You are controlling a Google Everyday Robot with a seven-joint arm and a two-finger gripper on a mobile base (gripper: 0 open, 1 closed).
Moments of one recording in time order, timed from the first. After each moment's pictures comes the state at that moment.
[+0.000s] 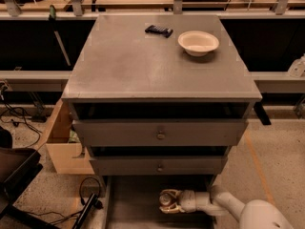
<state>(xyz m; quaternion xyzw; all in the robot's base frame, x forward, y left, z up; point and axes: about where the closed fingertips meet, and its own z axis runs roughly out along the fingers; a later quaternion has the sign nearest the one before) 0.503 -0.061 0.228 -0.53 0.53 0.43 0.50</state>
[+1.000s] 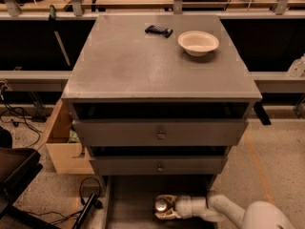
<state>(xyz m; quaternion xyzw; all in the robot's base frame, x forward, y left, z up) 0.475 -0.041 0.226 -0.53 0.53 0.45 0.49</state>
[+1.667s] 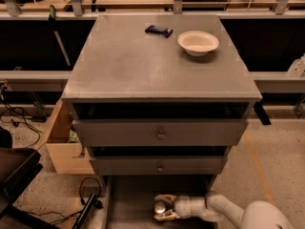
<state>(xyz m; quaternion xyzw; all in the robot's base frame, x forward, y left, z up) 0.473 -0.037 0.226 -0.53 0.53 0.45 0.49</state>
